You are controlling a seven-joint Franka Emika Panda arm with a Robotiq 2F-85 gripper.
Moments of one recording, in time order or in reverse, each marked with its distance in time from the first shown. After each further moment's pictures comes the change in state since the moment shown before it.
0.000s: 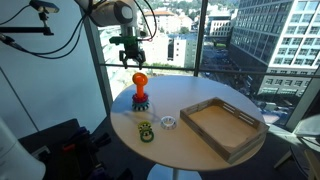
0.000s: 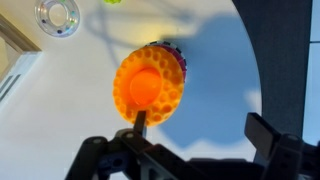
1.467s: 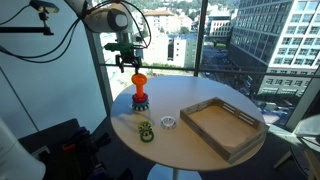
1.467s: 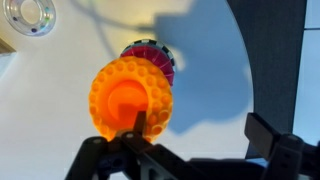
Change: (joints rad) arm 0.001 -0.047 0.006 -0.149 0.055 0.171 -0.010
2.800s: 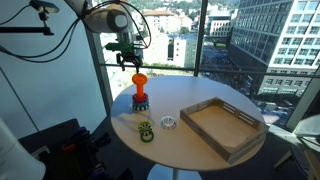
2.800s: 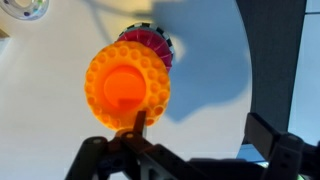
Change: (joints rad) arm 0.000 -0.002 0.000 -0.007 0.028 0.068 -0.013
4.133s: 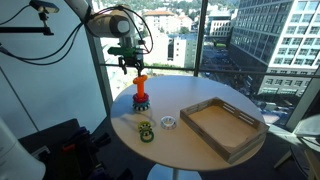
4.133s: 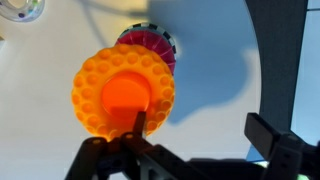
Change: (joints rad) arm -0.009 0.041 -0.007 -0.004 0.000 0.046 0.000
